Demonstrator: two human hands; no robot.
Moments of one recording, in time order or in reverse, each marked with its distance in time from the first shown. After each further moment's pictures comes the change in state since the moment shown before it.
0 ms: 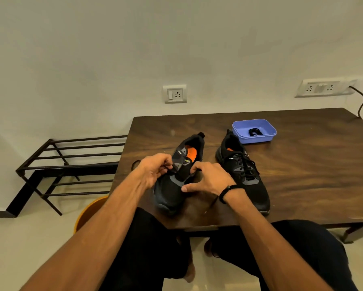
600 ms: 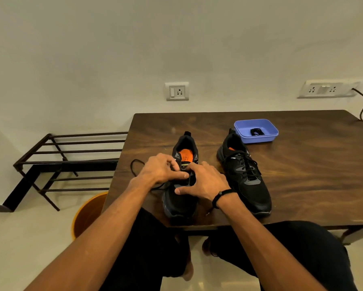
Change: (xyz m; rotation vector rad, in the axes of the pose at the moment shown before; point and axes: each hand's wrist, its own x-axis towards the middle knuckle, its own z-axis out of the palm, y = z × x) left_hand 0.010 -0.010 -0.011 0.974 -0.092 0.375; right_hand -0.002 -0.019 0.020 -0.135 0.039 0.017
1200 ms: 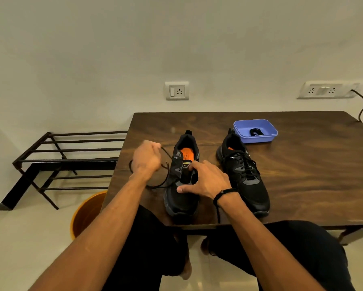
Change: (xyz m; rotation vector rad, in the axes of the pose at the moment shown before) left_hand 0.003 -0.001 -0.008 -0.062 0.487 -0.030; right_hand -0.002 0.005 -0.006 0.011 0.020 0.022
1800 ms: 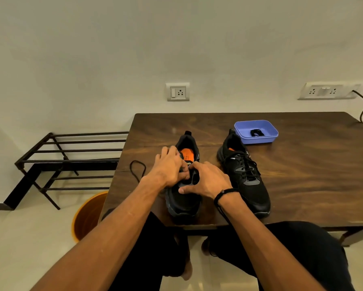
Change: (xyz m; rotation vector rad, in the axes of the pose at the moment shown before) left_hand -0.015 0.020 0.024 0.463 -0.377 0.383; right_hand 0.001 0.000 0.000 -0.004 0.011 -0.006
